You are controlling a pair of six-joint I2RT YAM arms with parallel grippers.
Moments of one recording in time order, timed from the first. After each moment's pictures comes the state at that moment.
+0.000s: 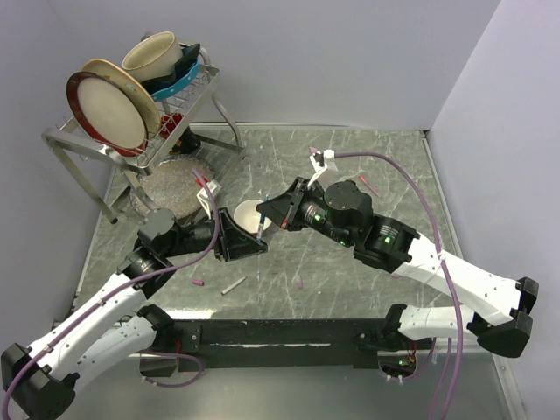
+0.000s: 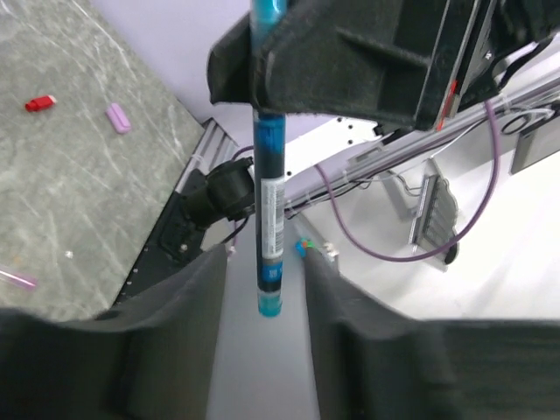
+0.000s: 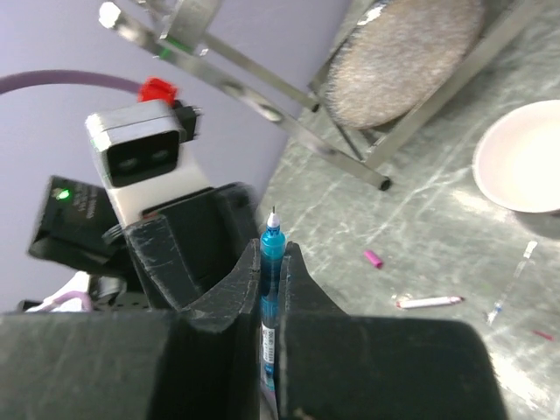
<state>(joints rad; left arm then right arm) -0.63 0.76 0.64 0.21 0.76 -0.98 1.04 1.12 1.21 -0.28 0.16 0.87</state>
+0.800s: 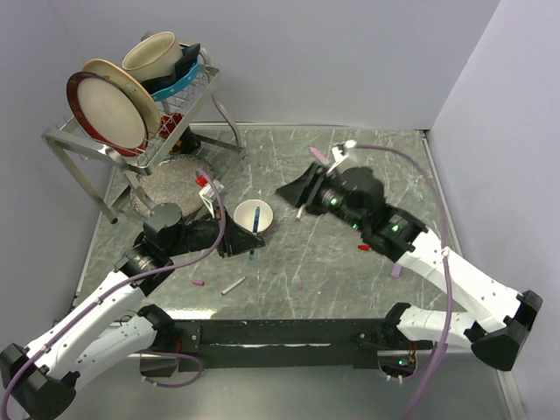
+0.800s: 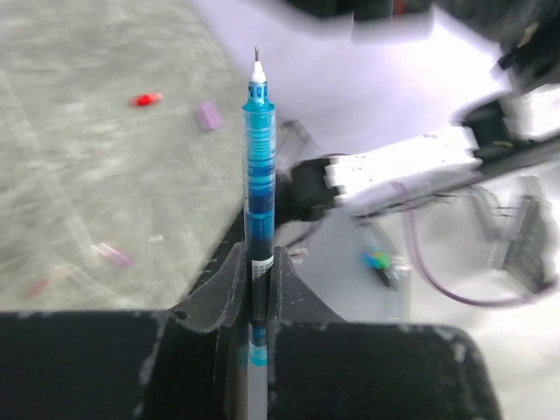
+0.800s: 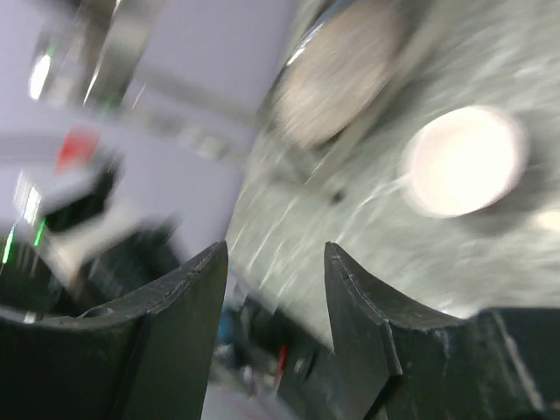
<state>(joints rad) -0.63 0.78 0.69 0.00 0.64 -0.80 0.84 1.09 1.15 -0.30 0.06 0.89</state>
